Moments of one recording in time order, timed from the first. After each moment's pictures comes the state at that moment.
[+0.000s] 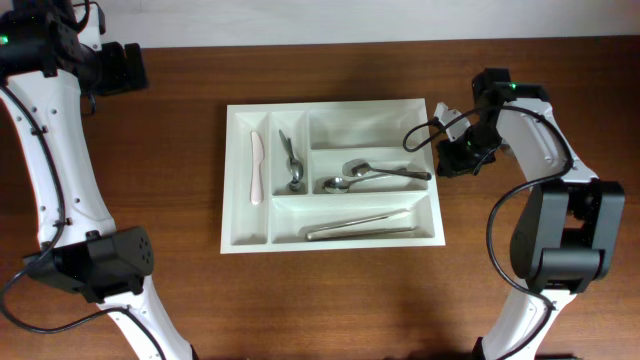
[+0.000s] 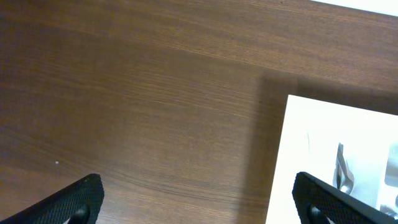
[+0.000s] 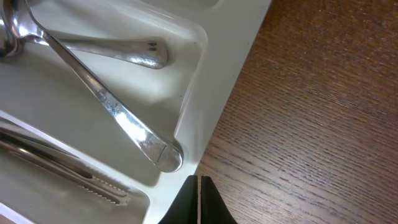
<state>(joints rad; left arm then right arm) 0.20 2.13 2.58 -1.50 0.01 0.00 -0.06 2.06 1.62 -1.15 -0.29 -0.41</state>
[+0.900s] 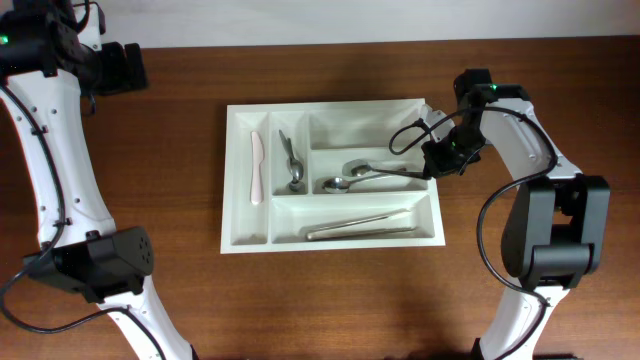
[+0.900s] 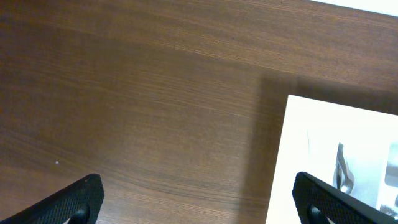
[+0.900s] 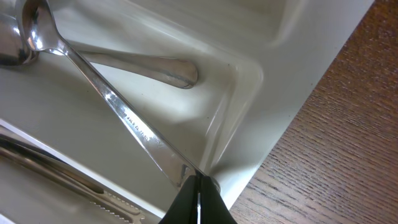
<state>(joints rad) 0.20 2.13 2.58 -1.50 0.01 0.00 0.00 2.08 1.62 -1.12 -0.29 -0.39</state>
